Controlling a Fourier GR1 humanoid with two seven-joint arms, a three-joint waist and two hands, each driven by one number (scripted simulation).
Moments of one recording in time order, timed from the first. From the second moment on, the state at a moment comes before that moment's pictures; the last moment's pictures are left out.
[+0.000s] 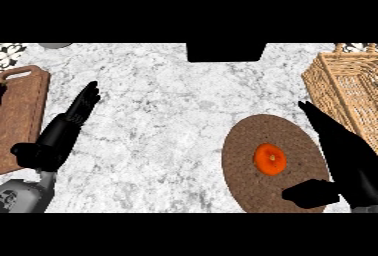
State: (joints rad) left arm -0.18 0.52 -0.27 -1.55 0.26 0.12 -0.06; right arm -0.20 -0.55 0.36 -2.09 0.49 0.19 1.03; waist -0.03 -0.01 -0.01
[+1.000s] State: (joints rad) left arm -0.17 0.47 -0.22 -1.55 0.21 0.06 -0.05; right arm -0.04 -0.56 0.22 -2.30 0.41 0.23 1.06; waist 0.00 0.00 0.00
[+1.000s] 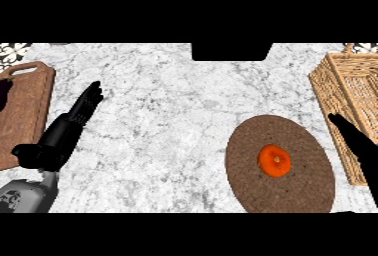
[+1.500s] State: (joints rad) left arm -0.19 0.42 -0.17 -1.57 0.17 0.01 0.00; right arm 0.04 -0.41 0.30 -2.11 0.68 0.12 0.90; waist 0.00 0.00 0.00
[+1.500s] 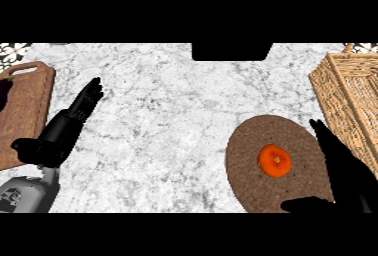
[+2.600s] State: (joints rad) left arm -0.17 0.30 -0.06 -1.58 0.05 -0.10 0.01; right arm 0.05 -0.25 0.28 -2.01 0.83 0.16 0.76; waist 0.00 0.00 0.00
